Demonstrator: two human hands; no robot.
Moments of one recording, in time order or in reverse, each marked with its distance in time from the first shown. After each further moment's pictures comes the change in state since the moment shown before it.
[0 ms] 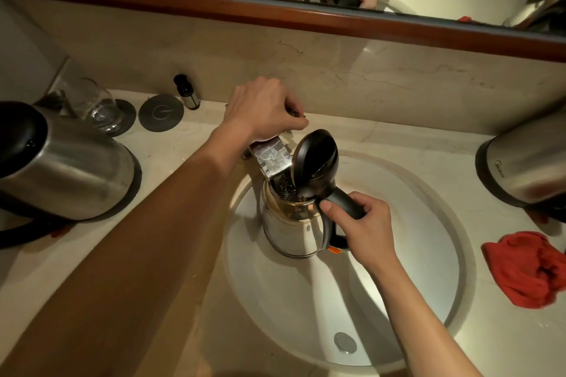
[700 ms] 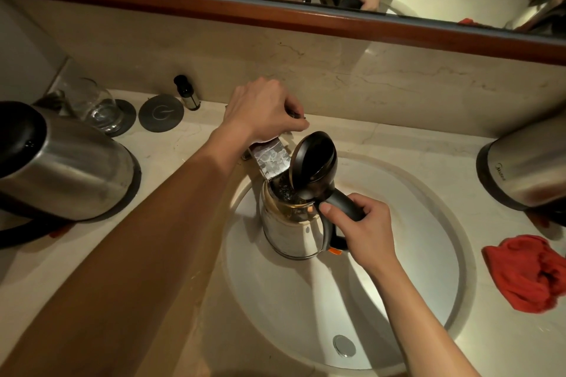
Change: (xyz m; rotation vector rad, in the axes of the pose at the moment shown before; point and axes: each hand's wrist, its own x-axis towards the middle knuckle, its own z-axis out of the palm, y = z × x) left_hand 0.001 0.000 0.000 0.011 -0.014 0.007; right_hand 0.002 -0.002 -0.001 -0.028 -0.010 0.014
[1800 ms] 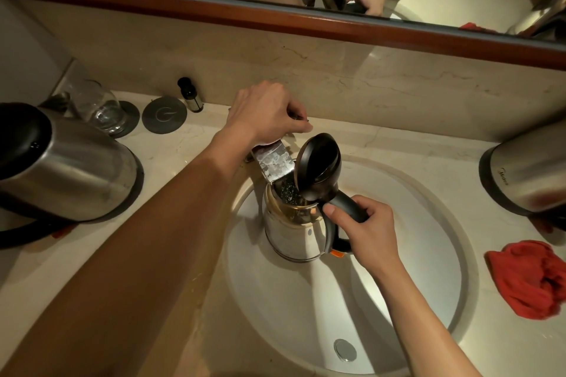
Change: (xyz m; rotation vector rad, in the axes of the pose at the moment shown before) left_hand 0.001 -0.003 0.001 -0.004 -0.009 0.015; right_hand 0.004 0.004 -0.002 -0.011 0.005 -0.017
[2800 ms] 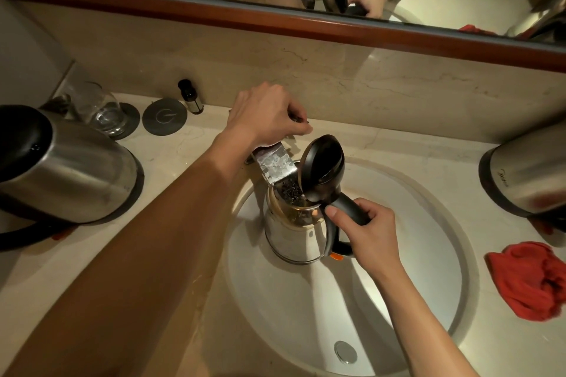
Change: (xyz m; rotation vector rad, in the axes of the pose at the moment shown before) left_hand 0.000 0.001 0.000 -0.006 0.021 -0.013; right_hand 0.000 0.005 -0.001 0.028 0.012 0.000
